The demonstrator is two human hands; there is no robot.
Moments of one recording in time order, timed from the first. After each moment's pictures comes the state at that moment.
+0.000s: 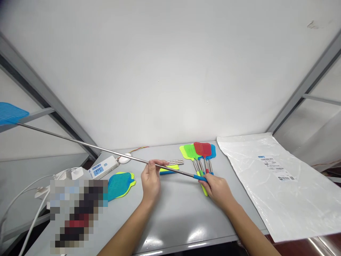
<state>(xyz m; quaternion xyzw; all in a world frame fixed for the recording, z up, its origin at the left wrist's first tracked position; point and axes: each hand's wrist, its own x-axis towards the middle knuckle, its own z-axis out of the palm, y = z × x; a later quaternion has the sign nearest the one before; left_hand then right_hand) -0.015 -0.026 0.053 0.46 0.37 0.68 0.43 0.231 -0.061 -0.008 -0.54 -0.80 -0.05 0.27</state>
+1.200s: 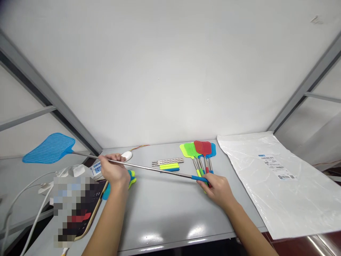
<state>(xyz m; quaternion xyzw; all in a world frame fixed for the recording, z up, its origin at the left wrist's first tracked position) -0.117 0.032 0.070 0.28 0.35 0.86 0.24 0.226 -0.069 0.000 -0.52 -0.79 -0.03 0.33</state>
